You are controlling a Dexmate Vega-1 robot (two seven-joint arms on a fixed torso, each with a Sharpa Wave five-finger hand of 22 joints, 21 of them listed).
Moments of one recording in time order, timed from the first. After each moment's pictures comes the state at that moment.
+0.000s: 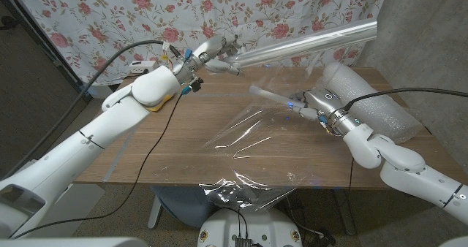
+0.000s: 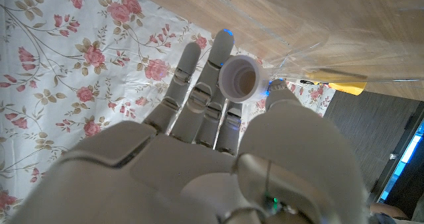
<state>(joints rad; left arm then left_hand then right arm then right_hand) 0.80 0.84 0.38 -2.03 -0.18 -0.09 -0.10 1.39 -0.05 0.33 -0.26 0.36 0.40 -0.07 1.12 0.93 0.31 -0.14 1.20 1.15 0.56 -0.10 0.97 1.17 0.35 -0.13 1.41 0.22 -1.19 -1.01 -0.35 -2.01 -0.66 -0.07 -0.35 0.92 0.15 0.27 -0.04 0.17 0.73 -0.11 0.20 0.60 0.75 -0.10 0.70 0.83 1.12 -0.20 0.37 1.19 0.43 -0.04 1.28 0.18</state>
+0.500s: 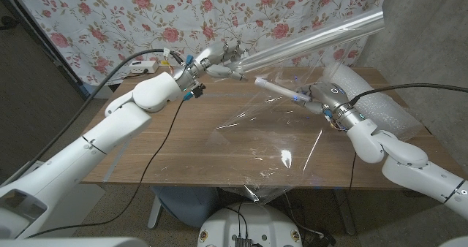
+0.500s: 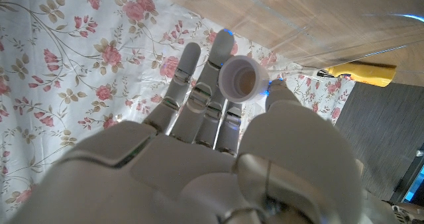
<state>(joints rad) 0.82 0.83 0.39 -2.02 -0.26 -0.13 -0.14 1.39 -0.05 0.34 -0.26 0.36 0.40 -0.07 1.12 0.93 0.31 -0.14 1.21 1.15 0.56 -0.10 0.97 1.17 0.35 -0.13 1.42 0.22 -1.18 -1.01 -0.33 -1.99 -0.61 -0.08 -0.37 0.91 0.15 0.27 -0.04 0.17 0.73 -0.11 0.20 0.60 0.76 -0.10 0.69 0.83 1.12 -0.20 0.37 1.18 0.43 -0.04 1.28 0.18</state>
